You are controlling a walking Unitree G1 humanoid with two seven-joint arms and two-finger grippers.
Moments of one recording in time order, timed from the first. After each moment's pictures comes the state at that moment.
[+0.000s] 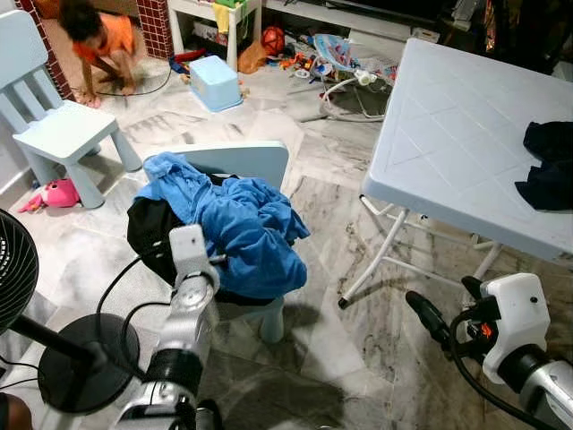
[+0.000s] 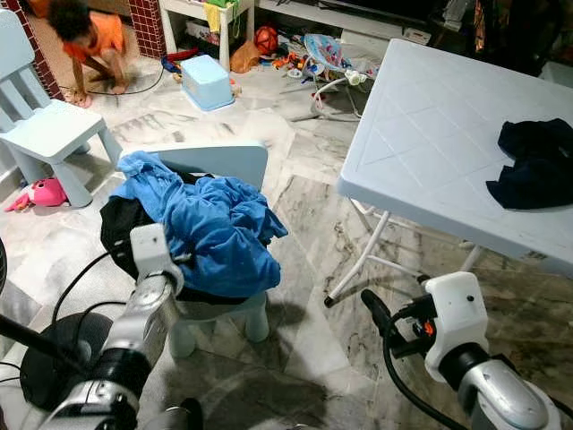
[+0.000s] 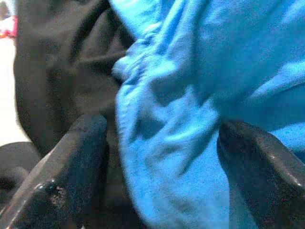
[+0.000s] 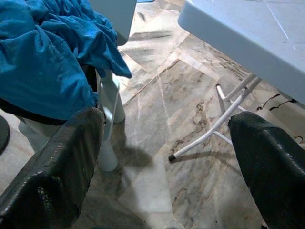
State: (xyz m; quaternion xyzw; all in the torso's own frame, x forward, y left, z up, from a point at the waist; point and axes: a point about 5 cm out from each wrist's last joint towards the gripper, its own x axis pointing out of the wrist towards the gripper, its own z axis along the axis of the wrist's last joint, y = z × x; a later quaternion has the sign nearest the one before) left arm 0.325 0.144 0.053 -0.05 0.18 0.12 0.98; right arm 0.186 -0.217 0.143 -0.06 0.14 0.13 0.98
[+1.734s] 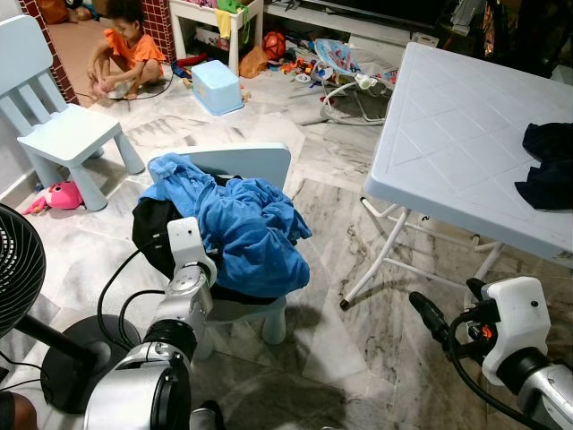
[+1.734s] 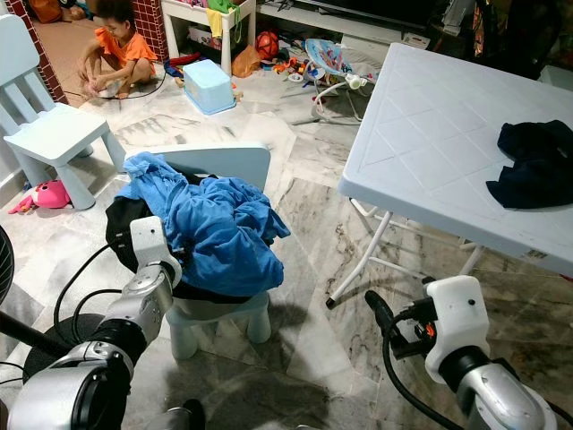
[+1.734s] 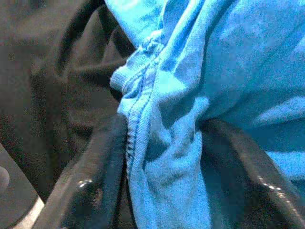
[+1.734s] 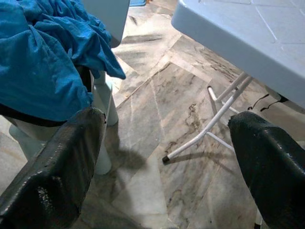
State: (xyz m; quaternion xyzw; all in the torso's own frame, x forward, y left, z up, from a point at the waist) left arm 0.347 0.153 0.054 -0.08 0.20 0.08 0.97; right arm 0.185 -0.218 0.140 -0.07 0.13 0.11 0.98
